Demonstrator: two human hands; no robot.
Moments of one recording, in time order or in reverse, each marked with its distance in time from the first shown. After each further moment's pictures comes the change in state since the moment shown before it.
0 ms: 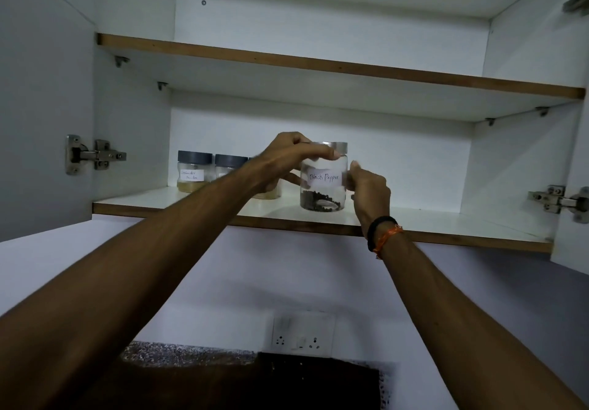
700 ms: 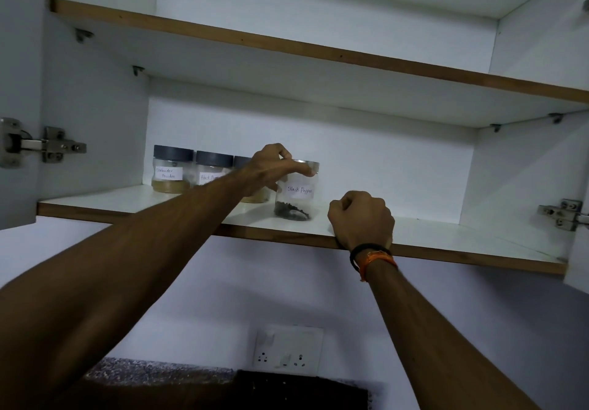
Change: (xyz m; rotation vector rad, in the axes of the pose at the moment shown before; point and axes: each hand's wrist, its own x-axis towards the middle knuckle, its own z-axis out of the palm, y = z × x) left_hand 0.077 -0.073 -0.009 0.224 0.107 -0.134; right_hand 0.011 0.043 0.010 -0.753 0.153 -0.191
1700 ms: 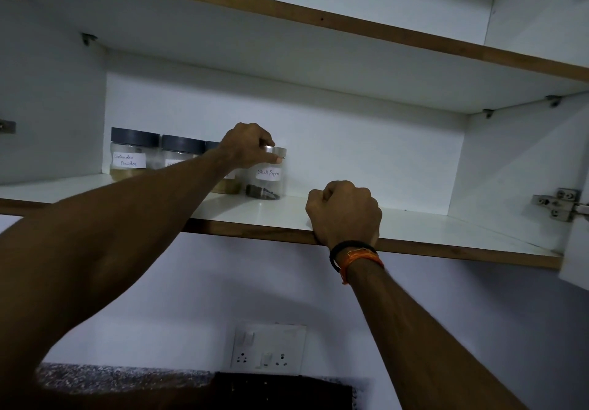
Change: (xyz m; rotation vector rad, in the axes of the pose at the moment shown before) left_hand 0.073 -0.028 -0.001 0.657 0.091 0.316; right_hand 0.001 0.003 0.007 -0.032 0.062 -0.057
